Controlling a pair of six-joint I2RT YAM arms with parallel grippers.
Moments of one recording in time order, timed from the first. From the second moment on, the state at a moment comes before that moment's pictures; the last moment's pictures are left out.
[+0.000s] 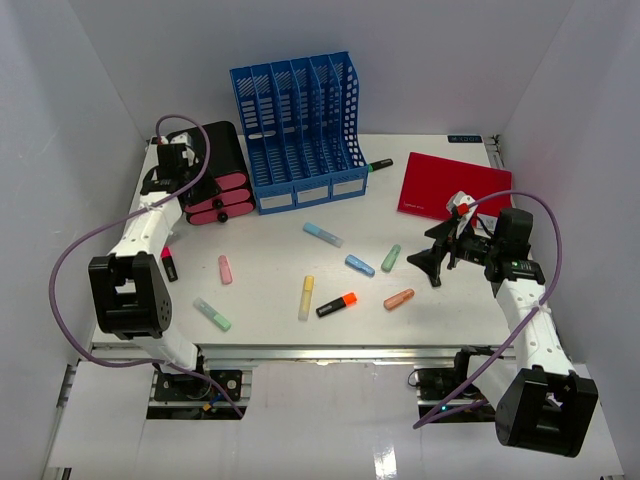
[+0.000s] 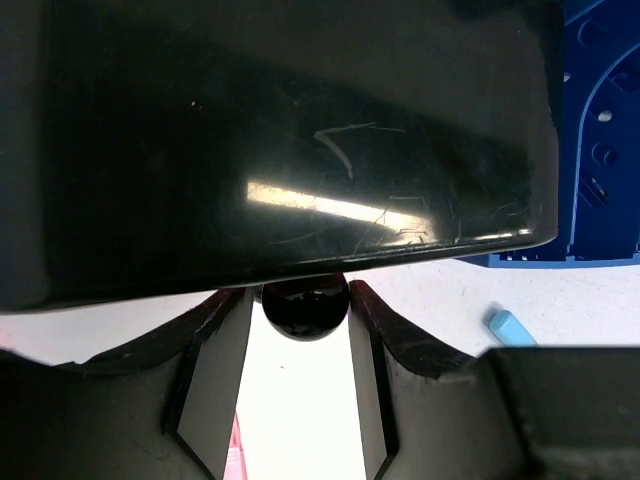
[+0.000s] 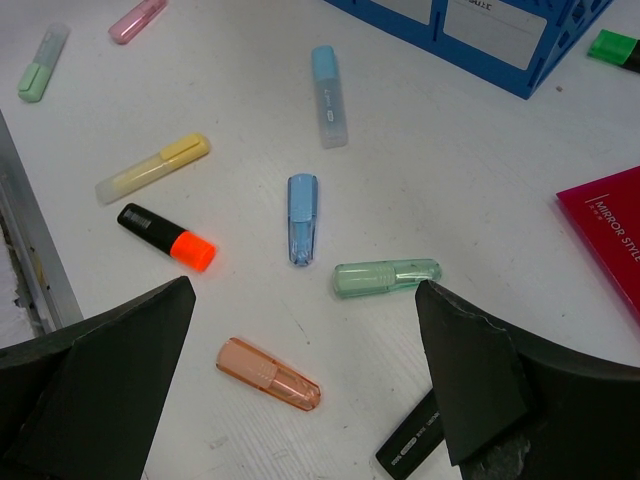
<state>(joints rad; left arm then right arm) 0.04 1.62 1.30 -0.38 0.08 -0.35 -0.12 0.98 0.67 -0.29 -1.08 -0.43</state>
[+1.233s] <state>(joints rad) -0.05 1.19 0.89 -0.40 0.11 -0.42 -0.12 1.00 0.67 -0.29 -1.09 -0.43</state>
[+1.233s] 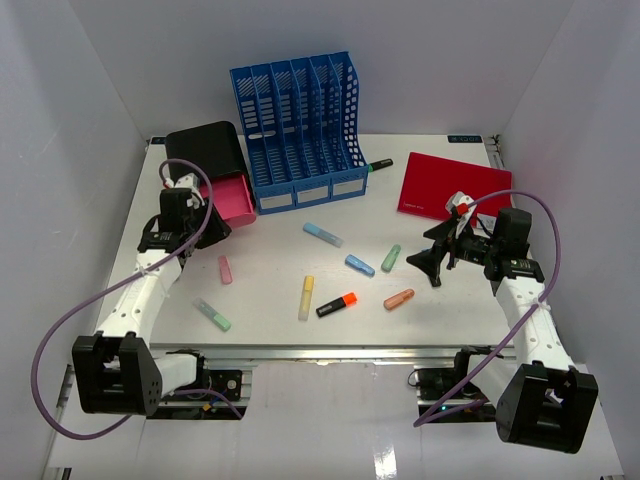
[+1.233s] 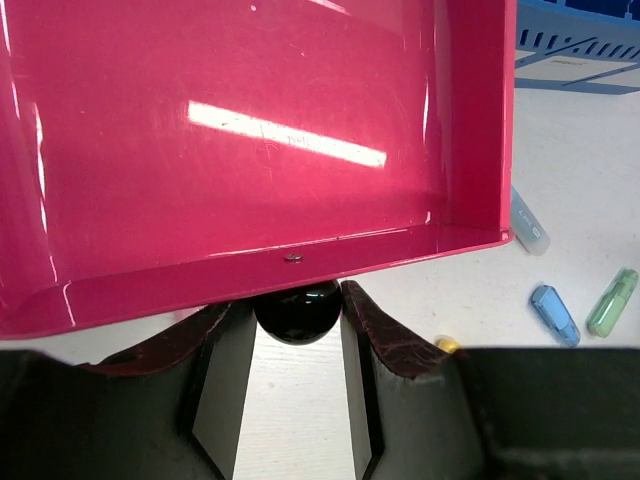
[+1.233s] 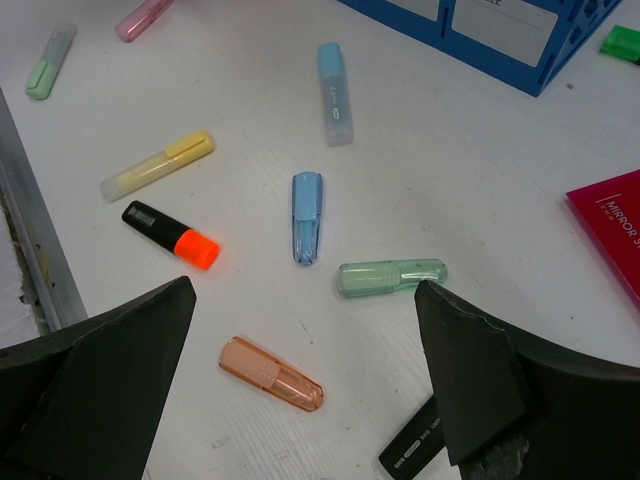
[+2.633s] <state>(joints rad) -0.05 1.05 0.86 -0.36 0.23 -0.39 0.15 1.04 0.70 -0.61 -1.21 -0.98</state>
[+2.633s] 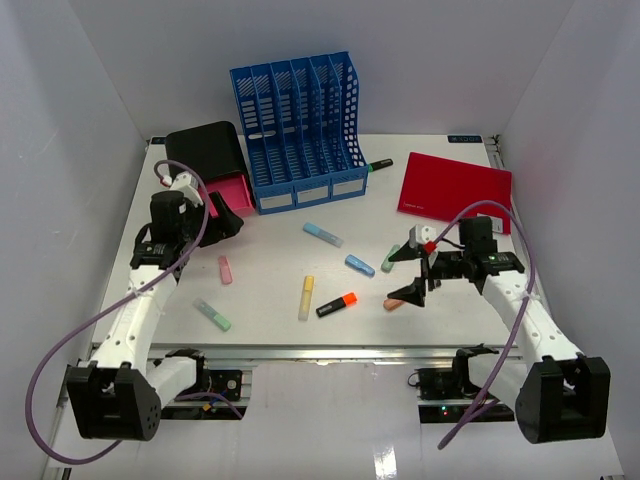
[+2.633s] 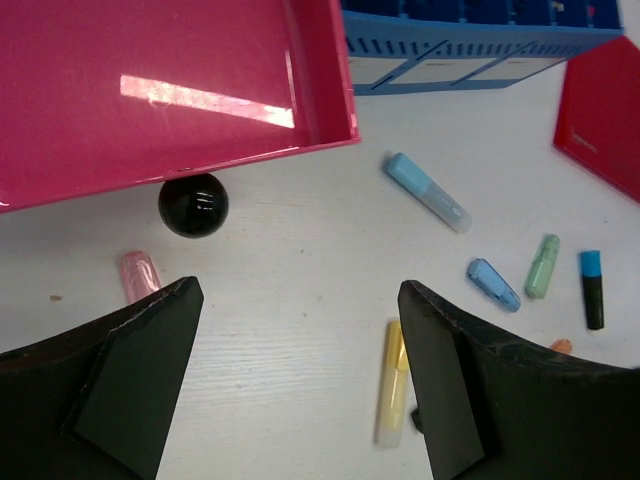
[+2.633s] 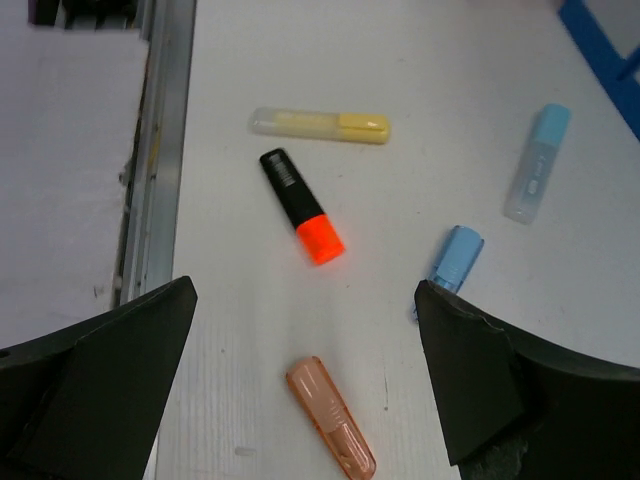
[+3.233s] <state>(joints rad) -0.05 0.69 0.68 -0.47 0.35 -0.50 0.78 1.54 0.96 -0.65 -0.75 -1.27</state>
